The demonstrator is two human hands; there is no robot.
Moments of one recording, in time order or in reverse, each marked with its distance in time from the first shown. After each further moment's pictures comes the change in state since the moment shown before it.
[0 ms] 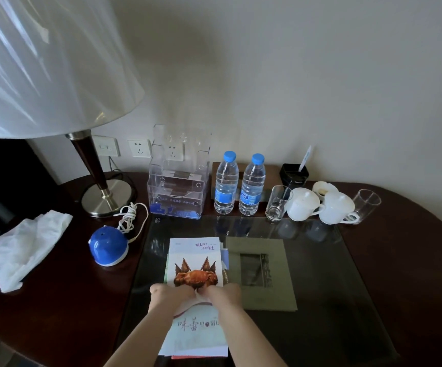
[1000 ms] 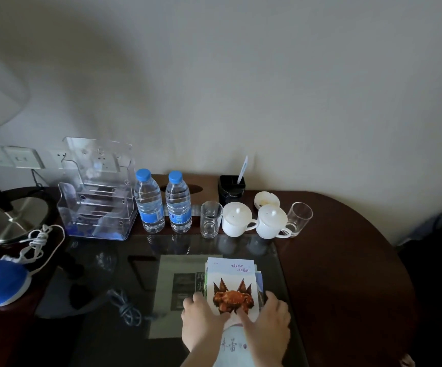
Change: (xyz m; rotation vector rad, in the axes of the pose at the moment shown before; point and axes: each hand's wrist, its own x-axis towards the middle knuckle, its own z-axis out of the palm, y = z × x) left_hand -0.111 0.084 0.219 0.356 0.109 0.408; right_hand 0.048 0.044 -0.246 -0.571 0.639 -0.291
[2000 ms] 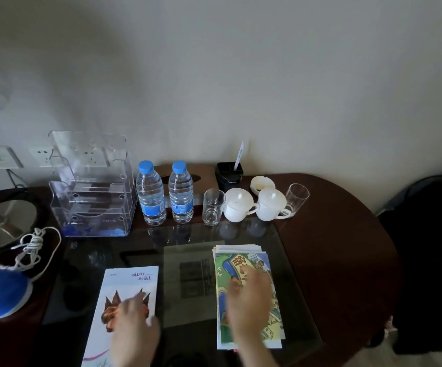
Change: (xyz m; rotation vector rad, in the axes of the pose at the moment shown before) left_hand 0.037 -0.130 -0.096 0.007 0.174 0.160; right_hand -0.057 -0.071 0.010 0.205 0.279 -0.141
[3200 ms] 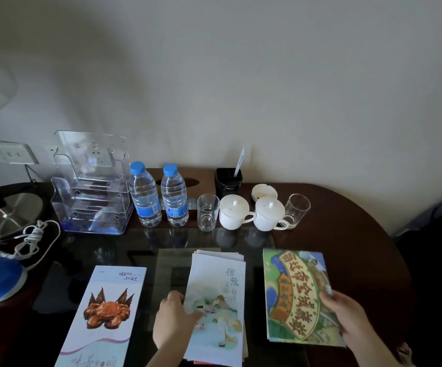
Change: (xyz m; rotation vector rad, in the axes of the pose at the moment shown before) left_hand -0.018 0.090 0.064 -0.082 -0.224 -0.124; right_hand 0.158 0.192 -0.098 0.696 -0.539 0.707
